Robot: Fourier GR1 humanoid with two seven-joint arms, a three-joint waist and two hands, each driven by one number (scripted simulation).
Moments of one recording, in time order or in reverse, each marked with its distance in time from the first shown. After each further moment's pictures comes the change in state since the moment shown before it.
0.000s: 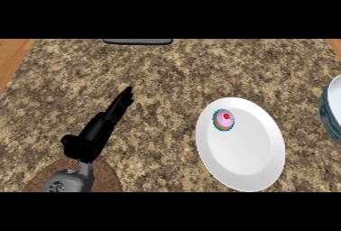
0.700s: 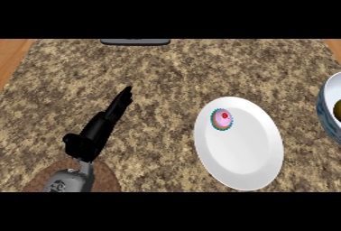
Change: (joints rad) left arm -0.003 -0.008 0.012 0.016 -0.015 0.003 -0.007; right arm -0.251 -0.052 -0.163 0.430 -0.155 -0.024 -0.240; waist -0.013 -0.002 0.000
